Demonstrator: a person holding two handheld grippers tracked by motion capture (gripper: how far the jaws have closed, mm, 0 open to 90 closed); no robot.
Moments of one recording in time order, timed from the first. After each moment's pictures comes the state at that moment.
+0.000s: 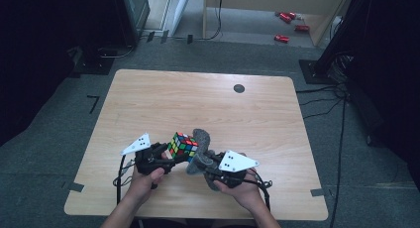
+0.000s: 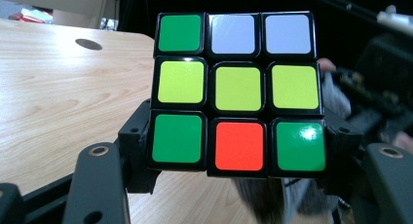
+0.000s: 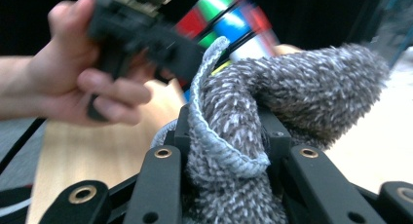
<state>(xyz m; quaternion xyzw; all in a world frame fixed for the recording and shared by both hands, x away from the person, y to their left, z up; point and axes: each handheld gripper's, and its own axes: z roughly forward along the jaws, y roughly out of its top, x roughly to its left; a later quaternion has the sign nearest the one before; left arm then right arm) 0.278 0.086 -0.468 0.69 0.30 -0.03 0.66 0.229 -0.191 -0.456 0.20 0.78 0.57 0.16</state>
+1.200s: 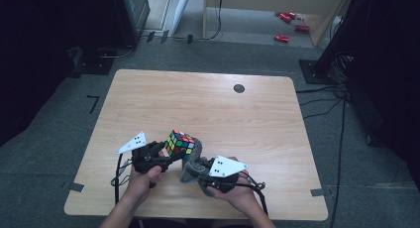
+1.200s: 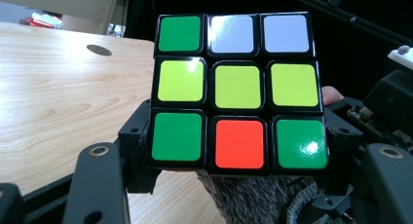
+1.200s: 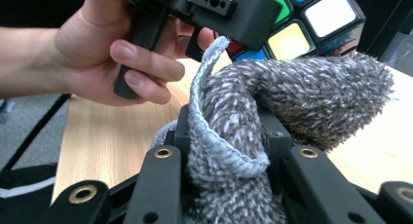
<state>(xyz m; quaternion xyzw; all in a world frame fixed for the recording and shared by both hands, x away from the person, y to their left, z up) 0.278 0.089 -0.467 0.68 0.31 -0.02 0.66 0.224 -0.175 -0.464 0.17 0.80 0.55 0.15</state>
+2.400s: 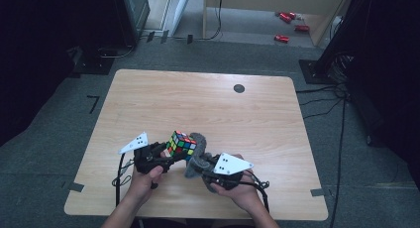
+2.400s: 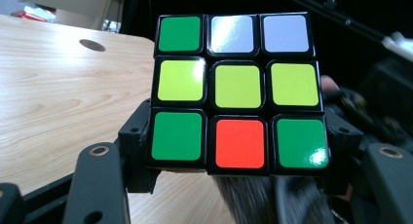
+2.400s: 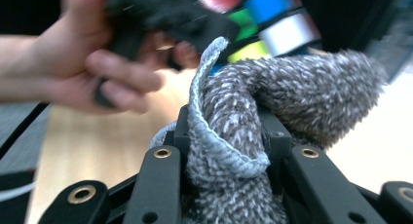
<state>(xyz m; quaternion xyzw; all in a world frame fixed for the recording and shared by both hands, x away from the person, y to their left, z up) 0.276 0.082 -0.468 0.69 0.31 -0.03 0.66 0.229 -0.189 -0.457 0.19 0.78 0.56 0.18</state>
